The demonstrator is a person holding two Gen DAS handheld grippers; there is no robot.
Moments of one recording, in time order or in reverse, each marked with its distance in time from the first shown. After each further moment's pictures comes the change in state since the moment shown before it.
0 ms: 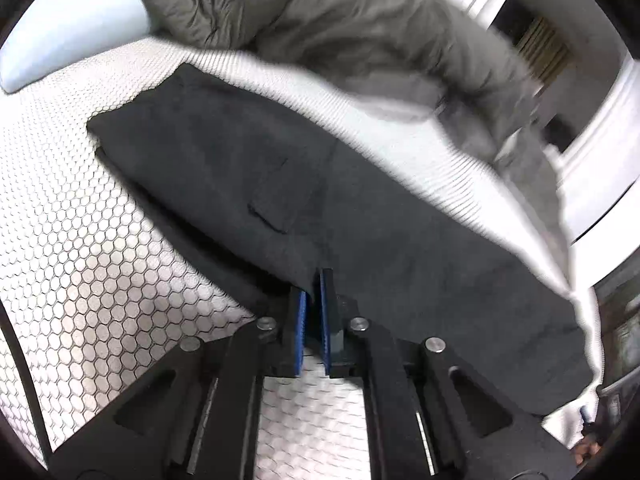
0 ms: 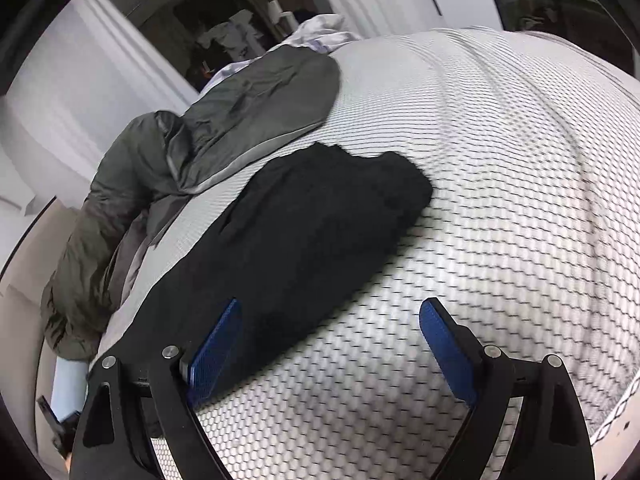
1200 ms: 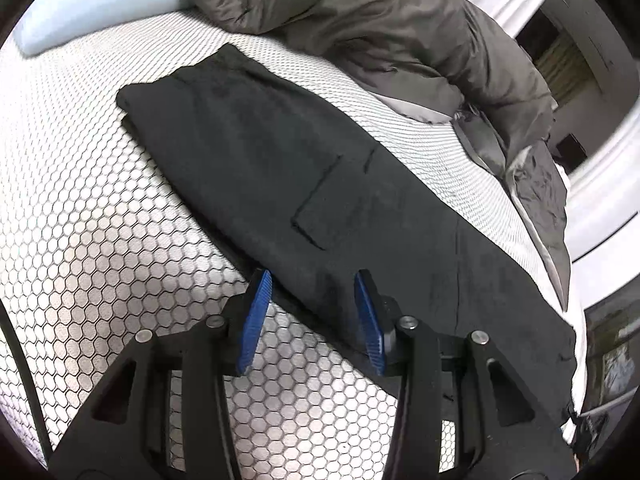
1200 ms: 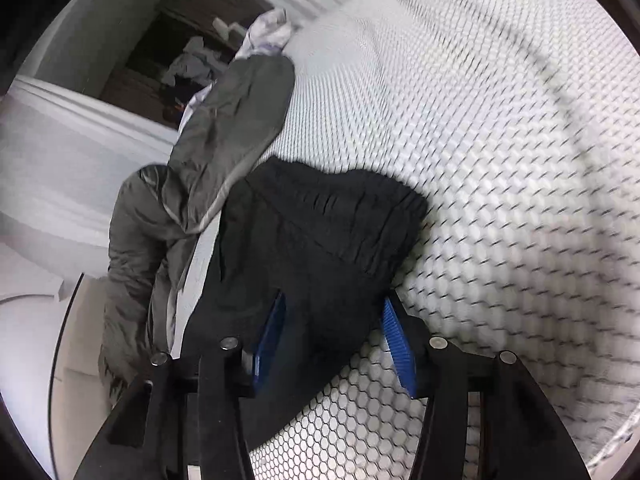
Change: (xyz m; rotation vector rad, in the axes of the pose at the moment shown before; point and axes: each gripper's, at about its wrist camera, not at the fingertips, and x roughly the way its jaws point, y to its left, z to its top) left arm -0.005 0.006 0.003 -0.088 -0.002 -0.003; right arm 0.003 -0.074 0.017 0.301 0.075 0.150
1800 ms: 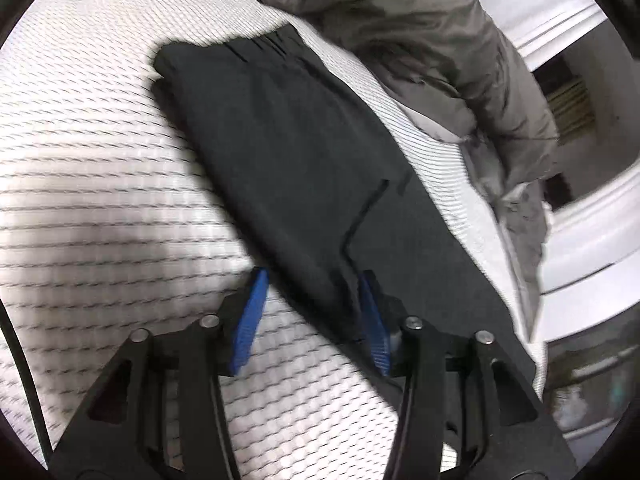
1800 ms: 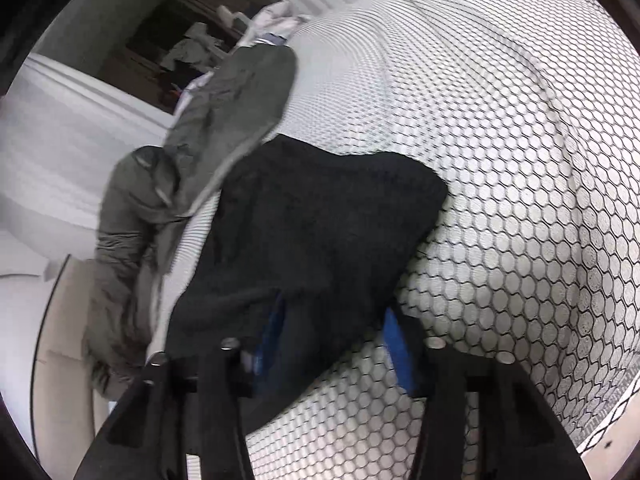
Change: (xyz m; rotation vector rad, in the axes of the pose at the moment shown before) left arm 0.020 0.054 0.018 -0.189 0.062 -0.128; right arm -0.015 0.015 -0.012 -0.068 0.009 -0.050
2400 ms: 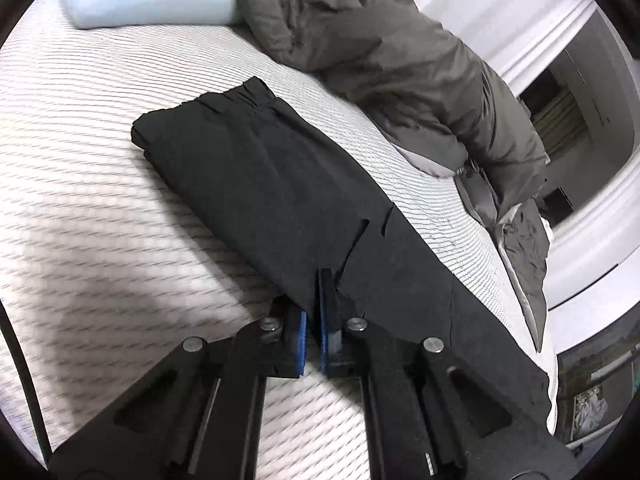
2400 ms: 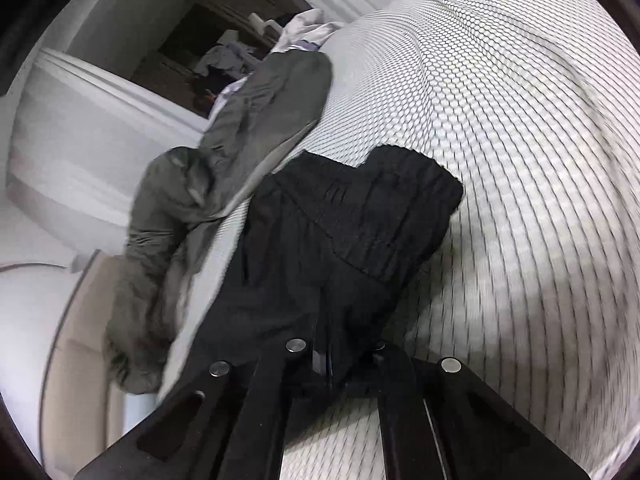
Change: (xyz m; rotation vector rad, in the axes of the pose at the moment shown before) left arm -0.067 0.022 -0.022 0.041 -0.189 0.044; right arm 0.015 0.022 -0.019 -0.023 -0.041 0.138
